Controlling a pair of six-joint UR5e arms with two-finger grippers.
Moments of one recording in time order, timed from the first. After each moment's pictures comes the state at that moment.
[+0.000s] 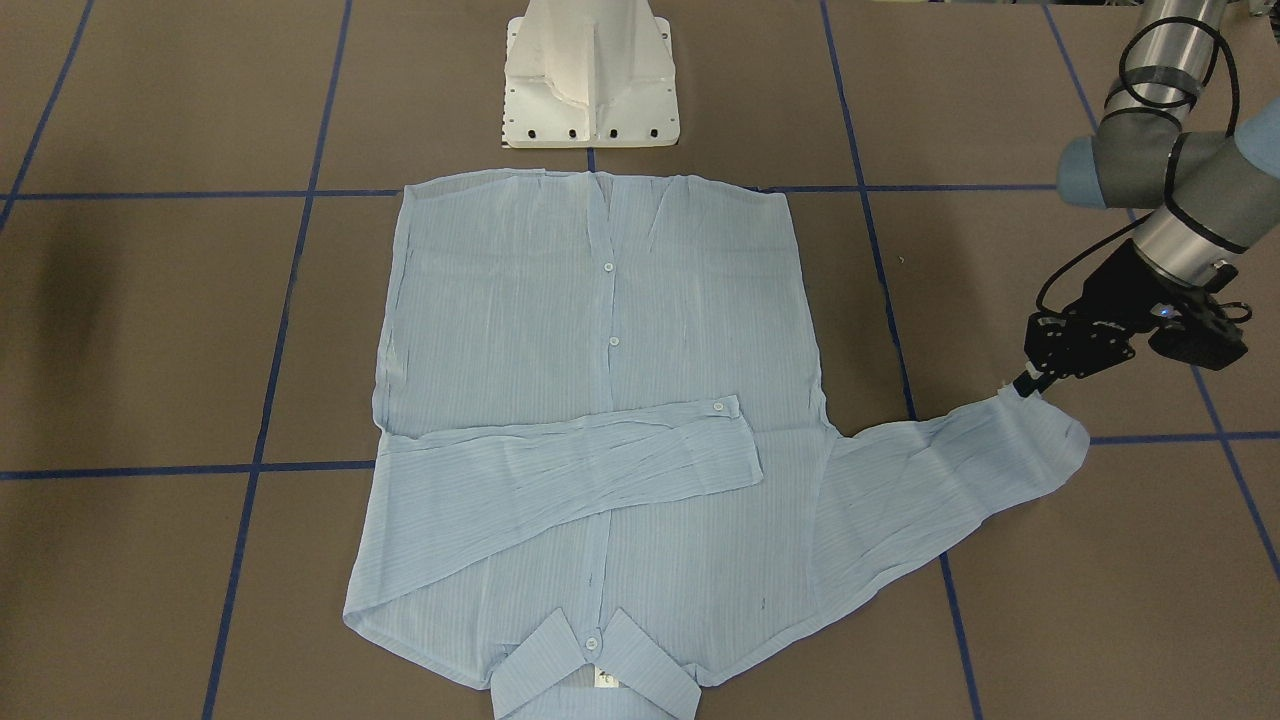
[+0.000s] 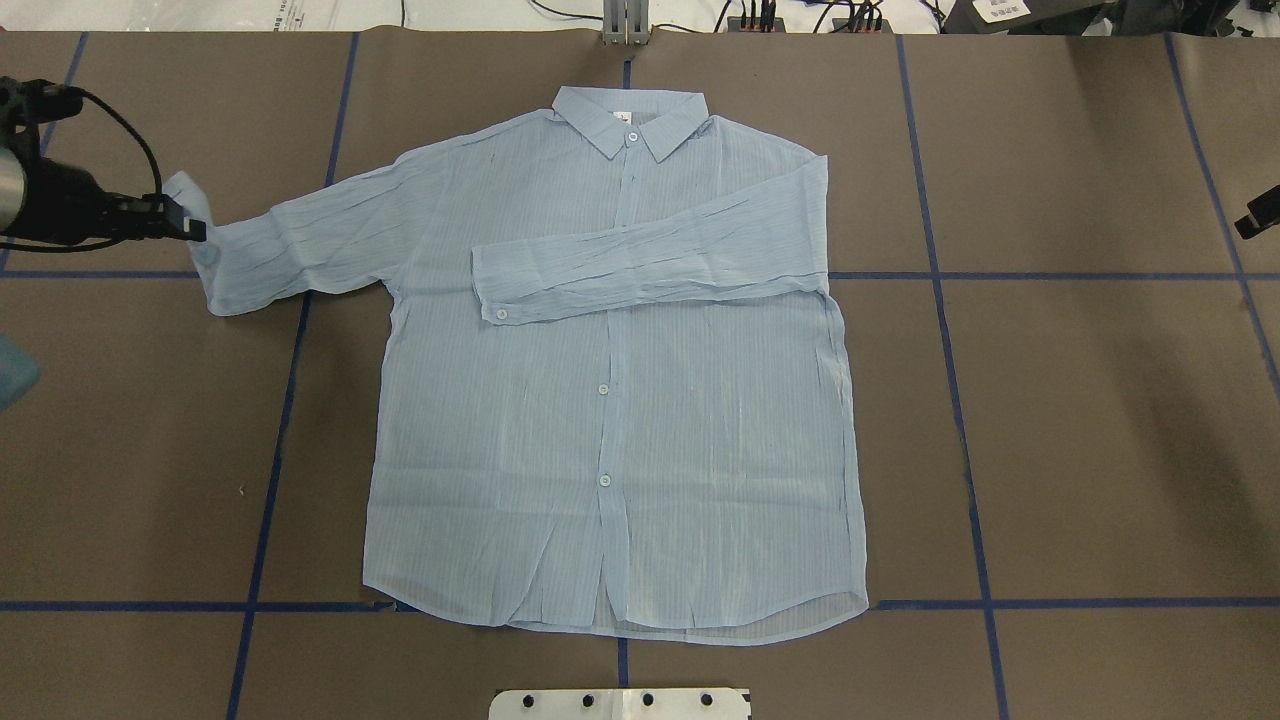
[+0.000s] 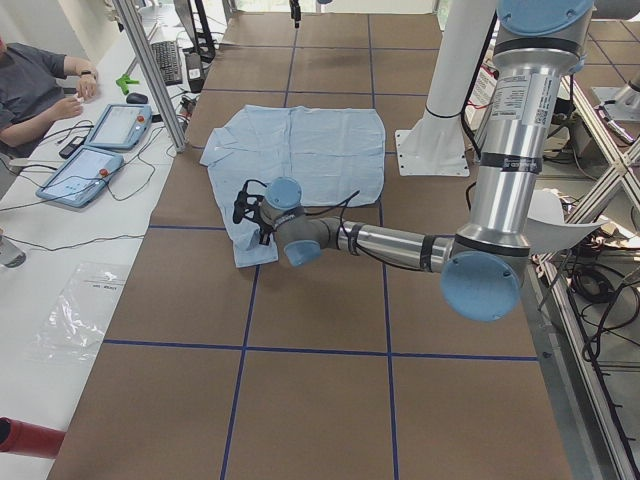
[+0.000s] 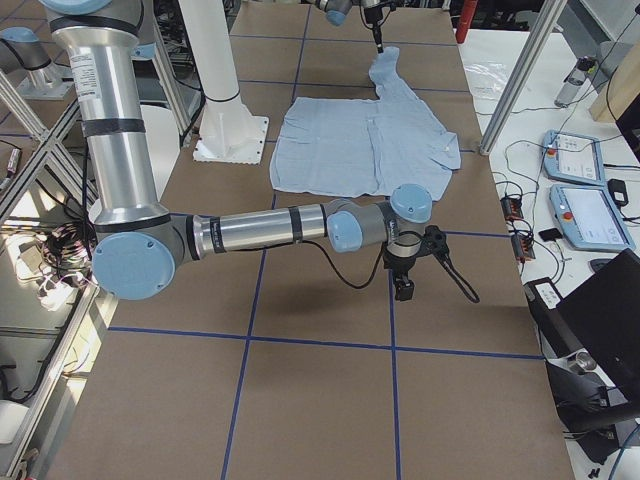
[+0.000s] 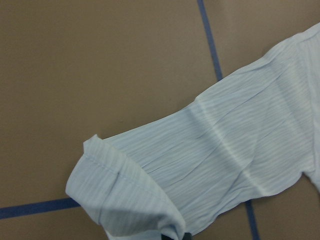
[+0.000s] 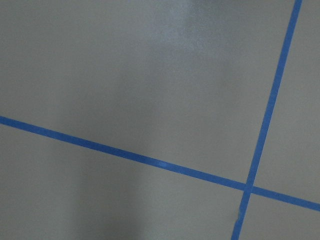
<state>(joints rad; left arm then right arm) -1.03 -1.77 -1.55 -2.50 -2.19 -1.09 1.37 -1.43 1.58 -1.46 2.28 0.06</state>
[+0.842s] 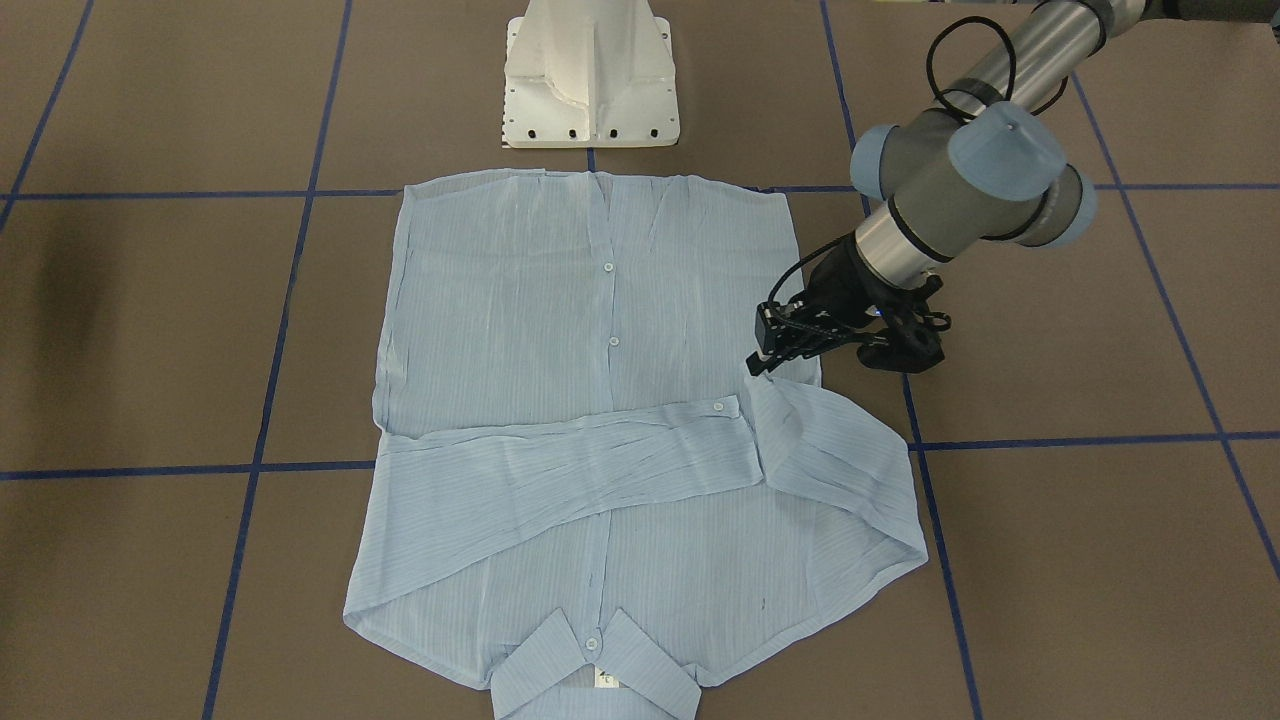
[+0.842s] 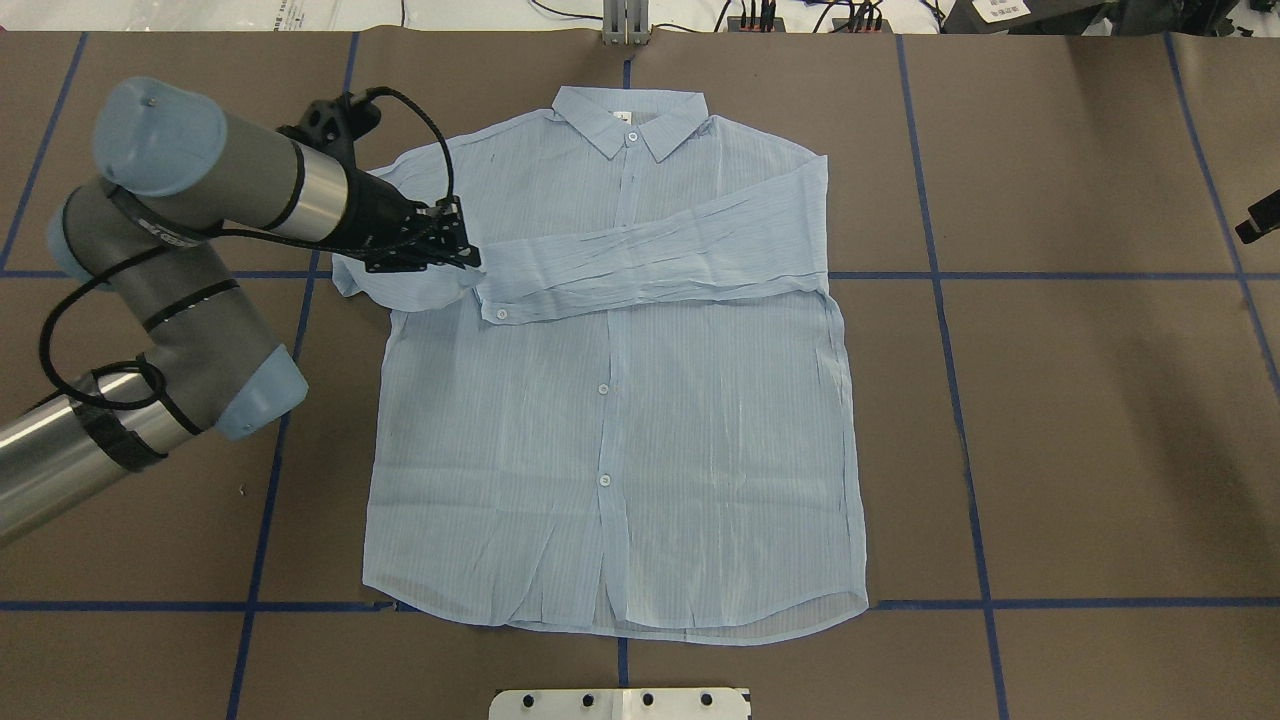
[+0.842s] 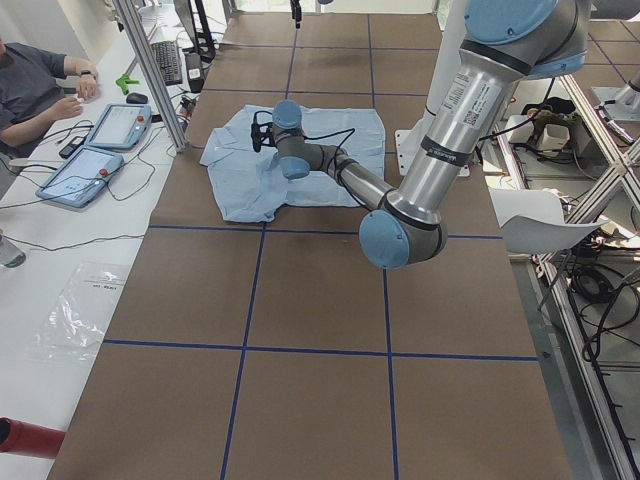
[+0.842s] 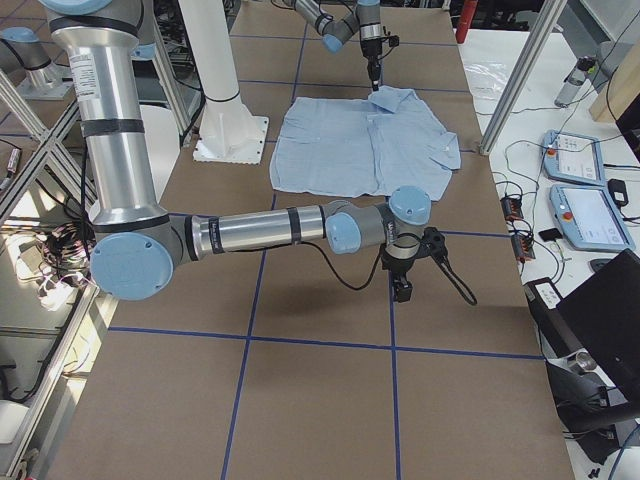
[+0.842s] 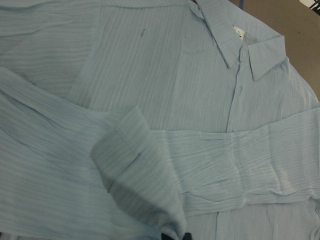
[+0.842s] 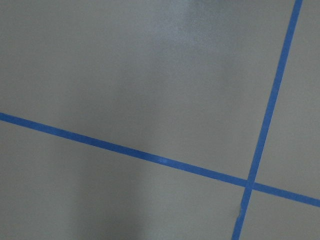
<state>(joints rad) -0.77 -2.10 -1.54 -2.37 -2.12 -1.53 1.37 -1.44 1.58 -1.46 2.29 0.06</state>
